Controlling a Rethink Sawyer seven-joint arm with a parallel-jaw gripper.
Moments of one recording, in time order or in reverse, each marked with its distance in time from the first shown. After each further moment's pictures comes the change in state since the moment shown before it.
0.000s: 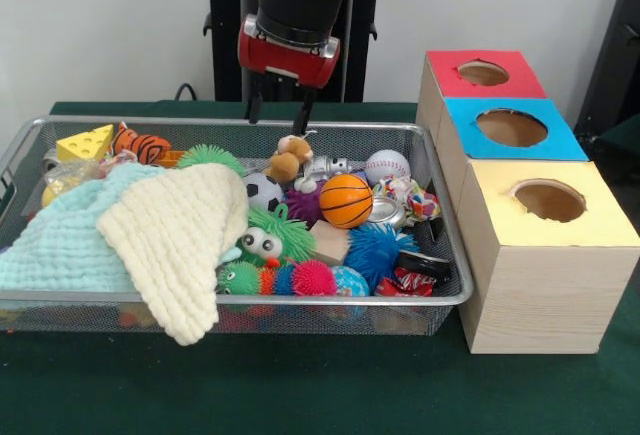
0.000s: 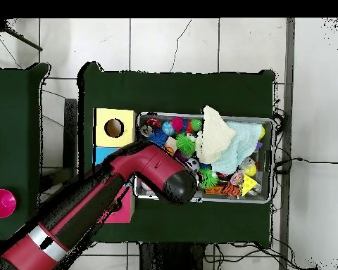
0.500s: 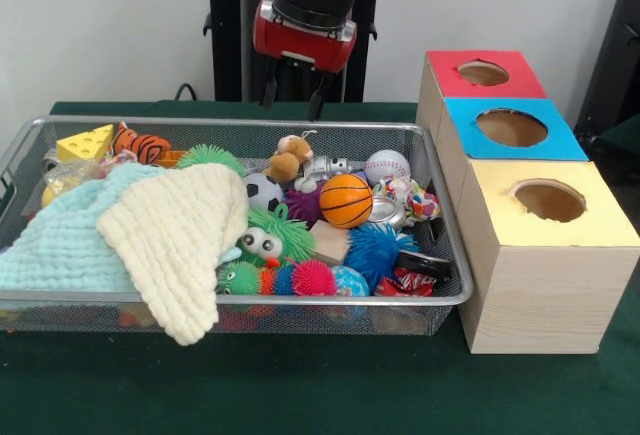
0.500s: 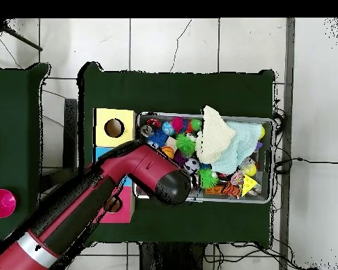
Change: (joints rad) arm 0.031 -0.007 -0.041 0.005 -0.008 -0.059 0.000
